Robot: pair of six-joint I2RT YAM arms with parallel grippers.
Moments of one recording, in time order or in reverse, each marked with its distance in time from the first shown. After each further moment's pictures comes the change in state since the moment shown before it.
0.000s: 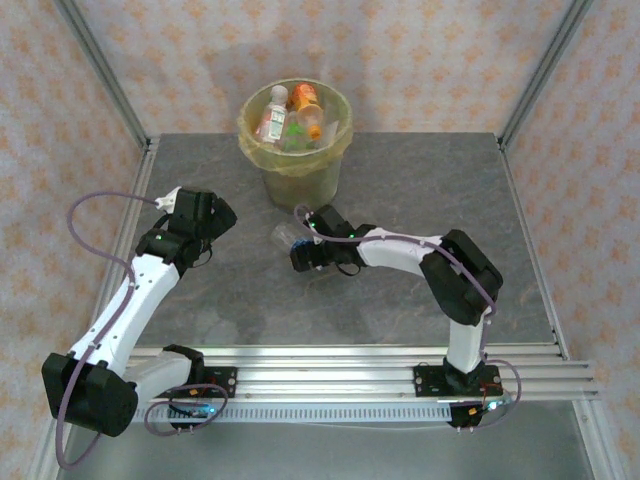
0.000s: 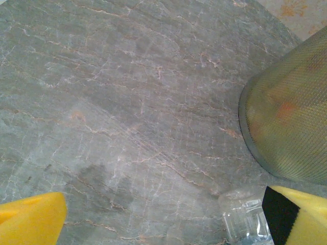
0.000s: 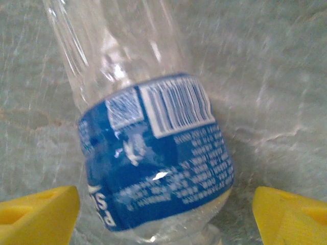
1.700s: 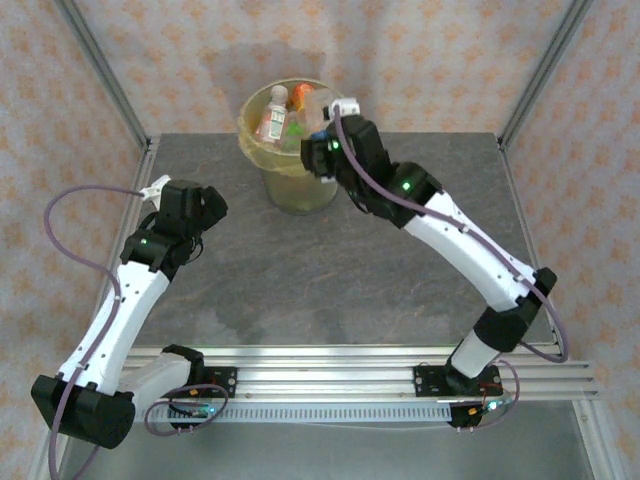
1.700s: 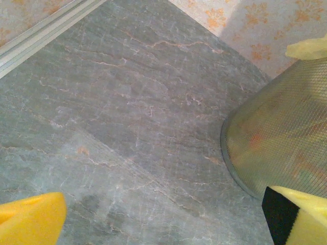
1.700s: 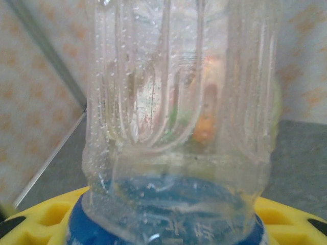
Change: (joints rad) left arm 0.000 -0.060 0.092 -0.032 -0.071 0.060; right arm 0.044 -0.211 0.790 -0.440 0.518 0.001
